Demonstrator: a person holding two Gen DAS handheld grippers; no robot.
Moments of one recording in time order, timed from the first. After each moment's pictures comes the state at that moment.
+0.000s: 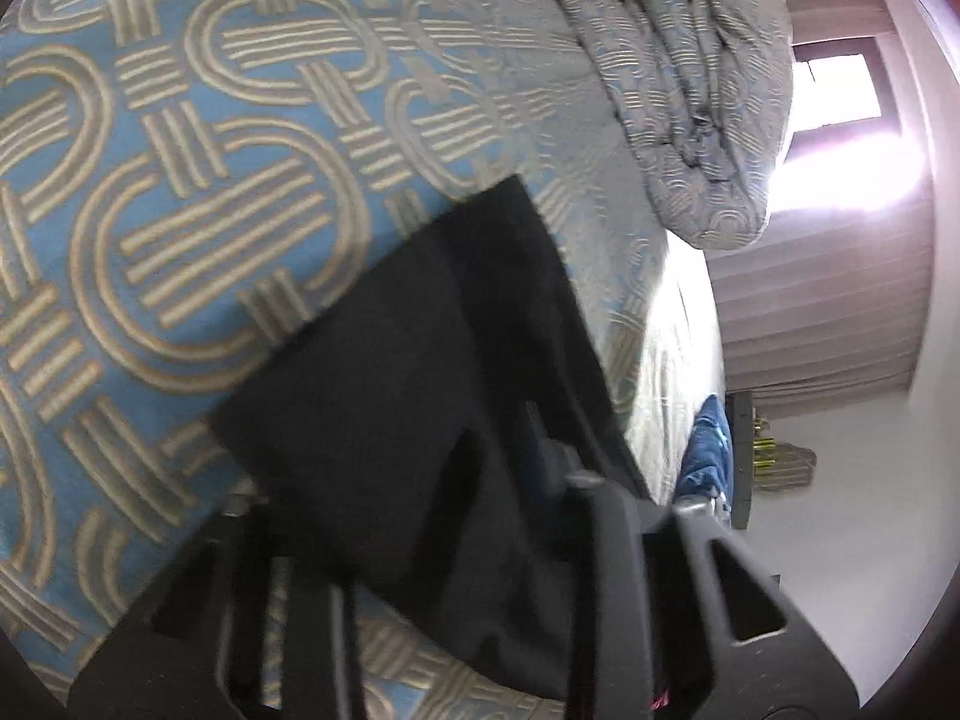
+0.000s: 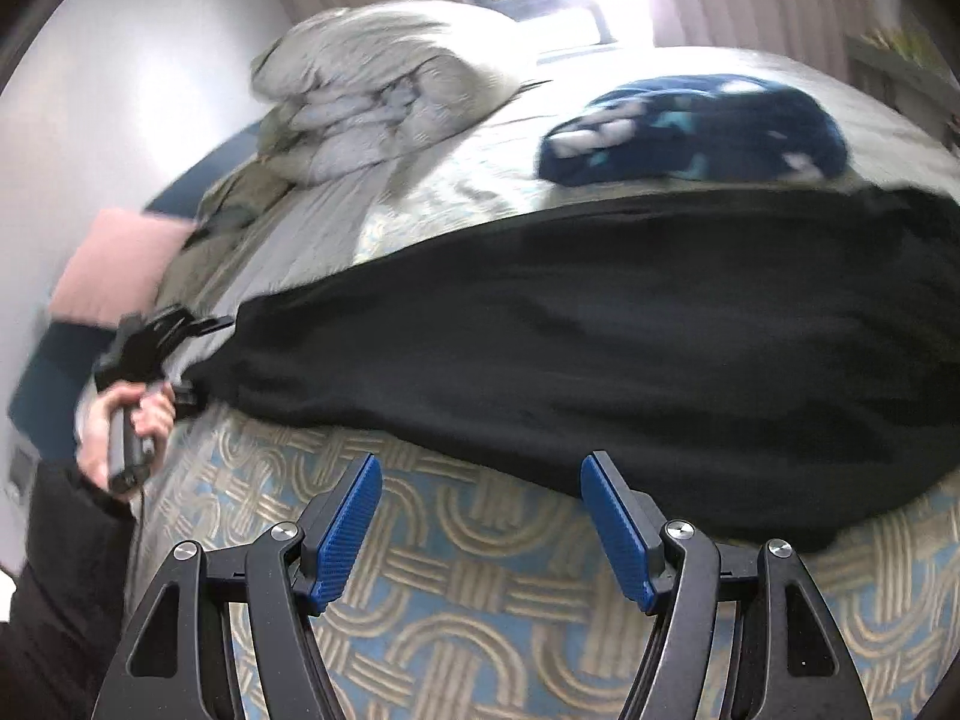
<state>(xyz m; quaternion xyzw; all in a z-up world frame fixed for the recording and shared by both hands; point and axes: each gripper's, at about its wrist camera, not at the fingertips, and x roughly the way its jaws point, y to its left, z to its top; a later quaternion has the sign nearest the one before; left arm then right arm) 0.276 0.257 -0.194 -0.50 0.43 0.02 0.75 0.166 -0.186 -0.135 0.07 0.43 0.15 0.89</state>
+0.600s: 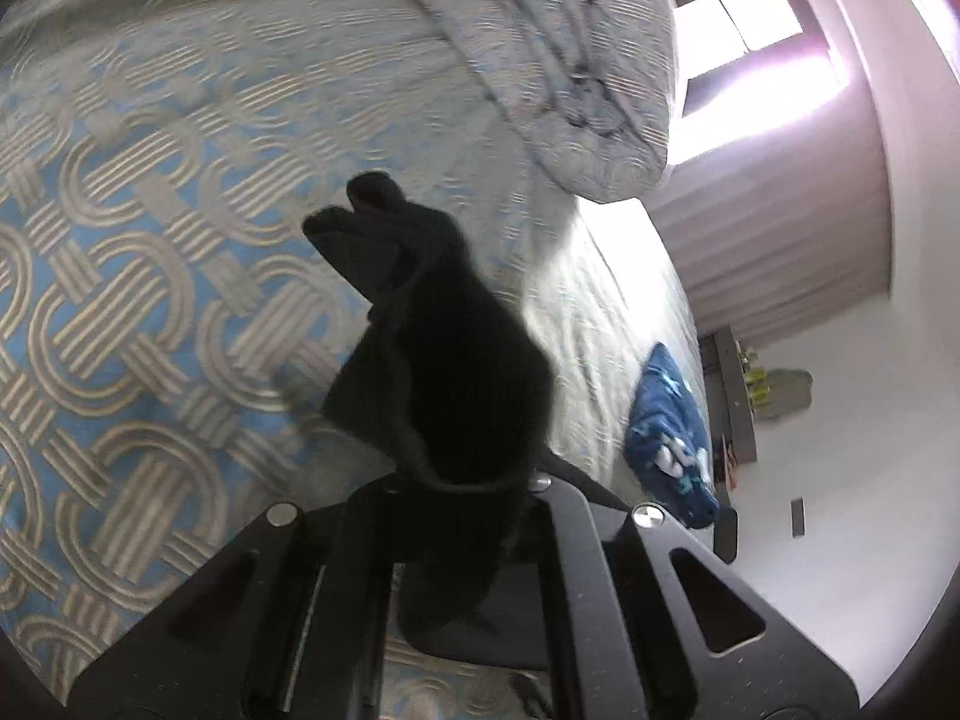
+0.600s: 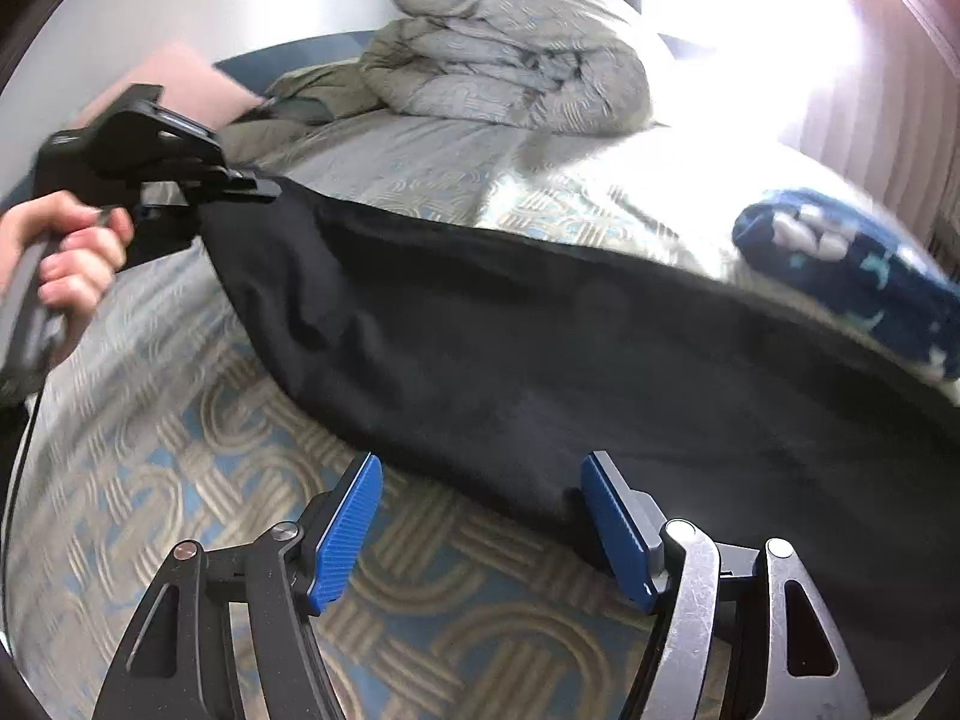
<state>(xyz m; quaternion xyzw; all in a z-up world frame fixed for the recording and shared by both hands) 0.288 0.219 -0.107 -0.42 0.41 -0.06 0.81 0.213 -0.064 -0.160 -0.05 0.40 0.18 0.90</state>
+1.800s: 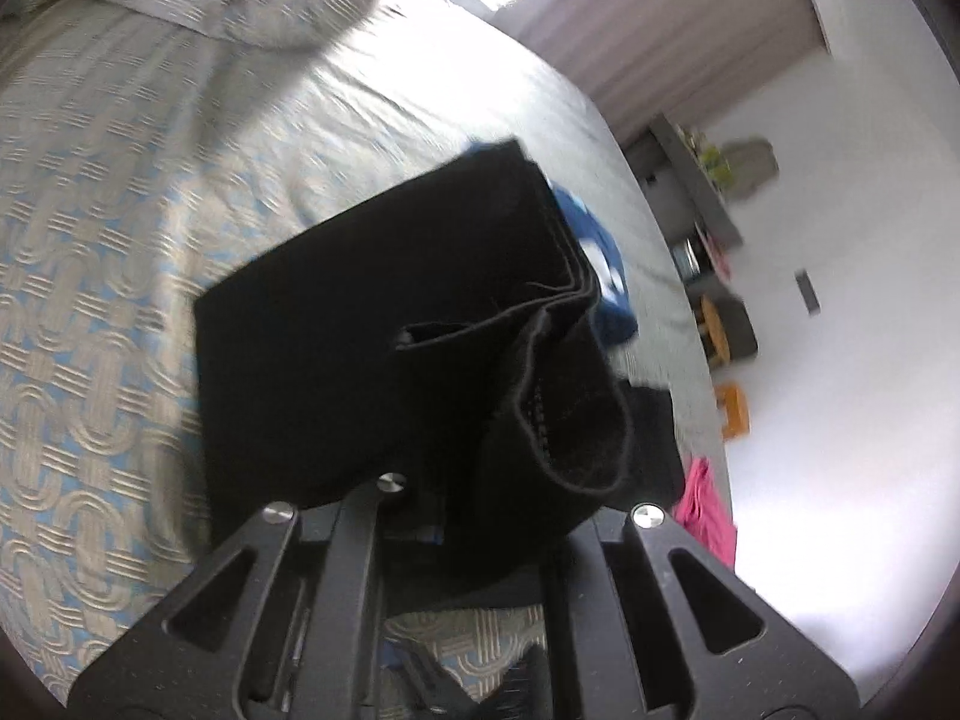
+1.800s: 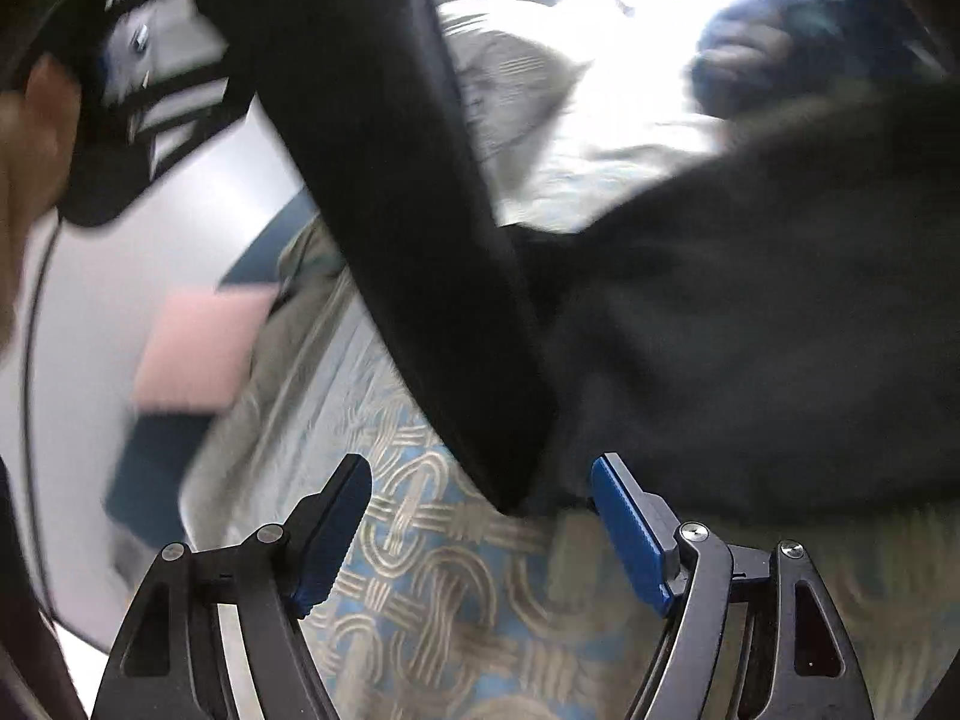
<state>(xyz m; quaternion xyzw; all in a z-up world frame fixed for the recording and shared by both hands) 0.318 -0.026 -0.016 -0.22 0.51 -0.22 0.80 0.188 -0.121 -0.171 0.33 0.38 0.18 0.85</state>
